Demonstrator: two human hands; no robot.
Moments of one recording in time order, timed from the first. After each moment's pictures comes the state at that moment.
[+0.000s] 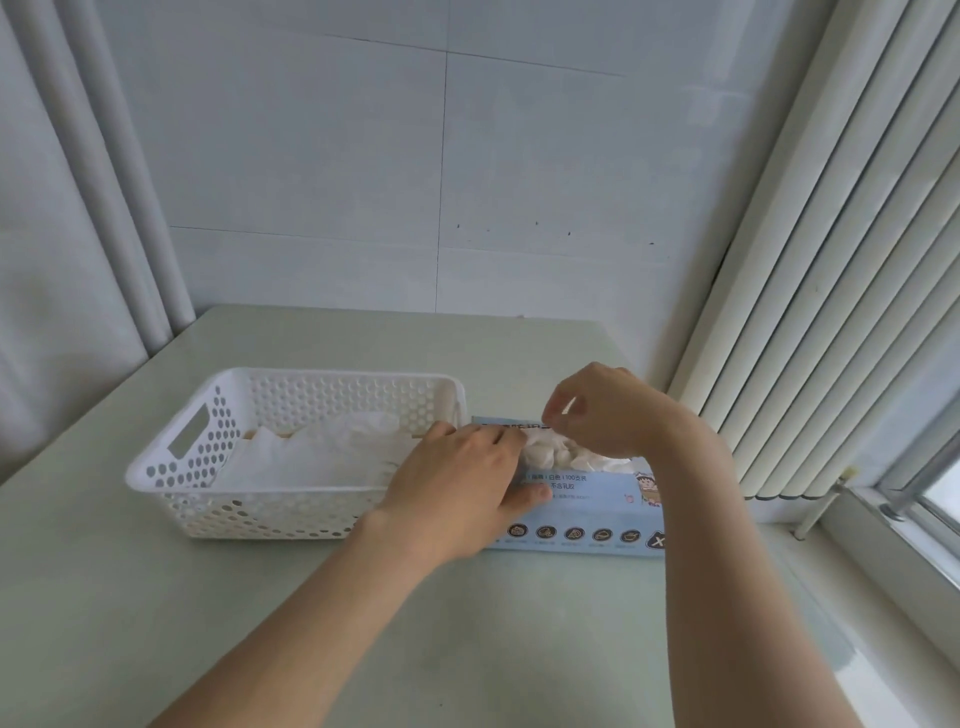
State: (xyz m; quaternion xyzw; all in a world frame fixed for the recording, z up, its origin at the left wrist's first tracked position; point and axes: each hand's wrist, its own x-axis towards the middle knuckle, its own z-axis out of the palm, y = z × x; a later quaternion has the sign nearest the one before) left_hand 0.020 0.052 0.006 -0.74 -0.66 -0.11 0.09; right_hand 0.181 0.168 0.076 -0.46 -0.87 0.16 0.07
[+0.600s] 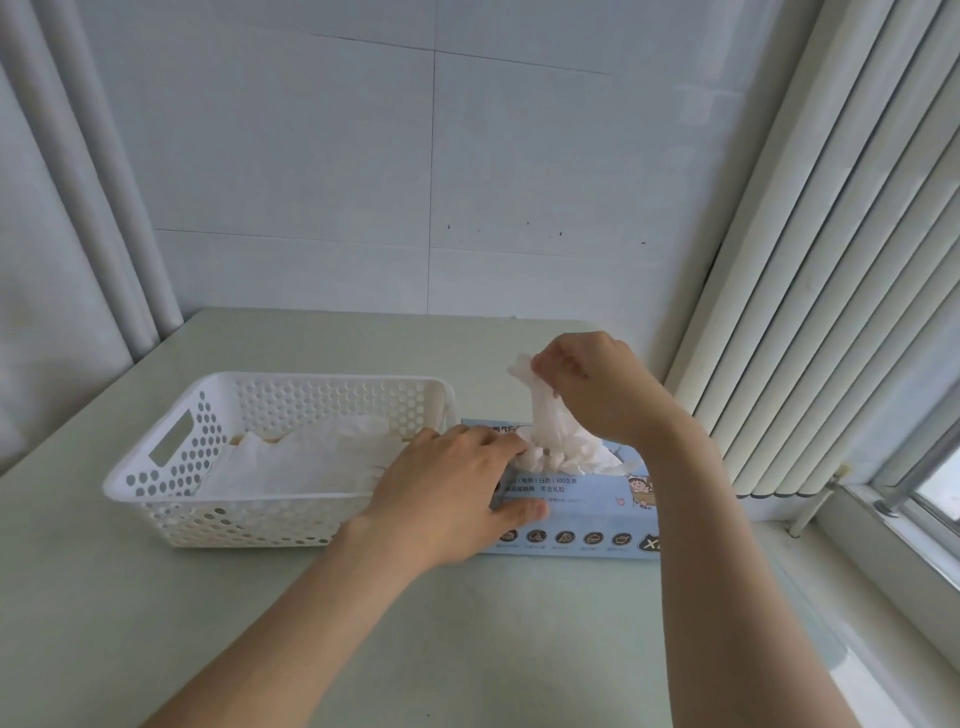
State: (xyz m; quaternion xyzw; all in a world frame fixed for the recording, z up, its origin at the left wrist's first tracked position) left_hand 0.019 0.054 0.007 -0.73 -0.67 -0.12 0.04; right_hand 0.176 0.170 0.082 -0.41 -0.85 0.18 0.26
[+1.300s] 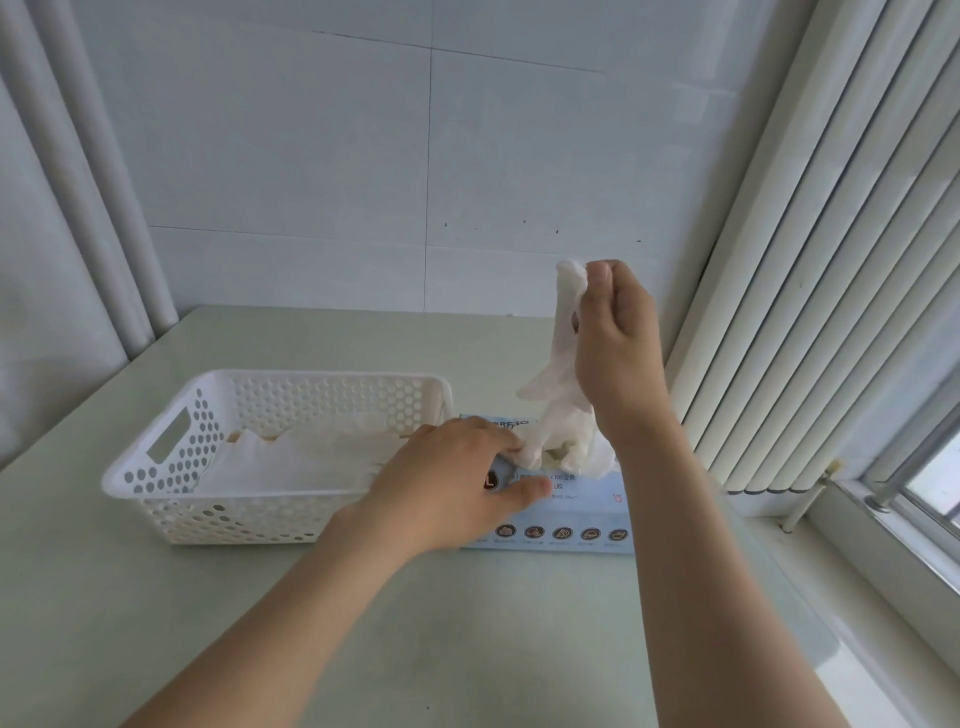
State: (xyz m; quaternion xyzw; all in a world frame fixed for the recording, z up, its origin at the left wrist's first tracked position) left_hand 0.019 0.050 0.019 -0.71 -0.67 -0.20 -0.07; right_hand 0.156 0.148 0.097 -0.33 -0.66 0.33 0.58
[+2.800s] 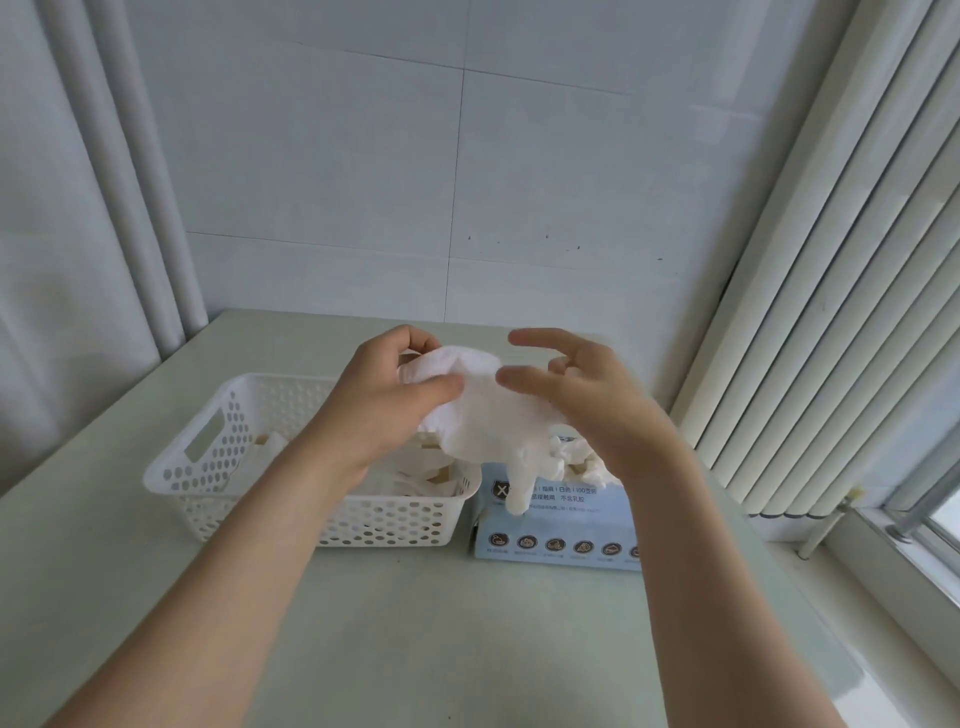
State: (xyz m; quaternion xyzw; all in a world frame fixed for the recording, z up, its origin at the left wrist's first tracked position) left_hand -0.042 0.036 0.071 -0.46 -0.63 -0.57 -0.26; right_hand 0.150 0.130 0.092 -0.38 -0.72 0.48 0.33
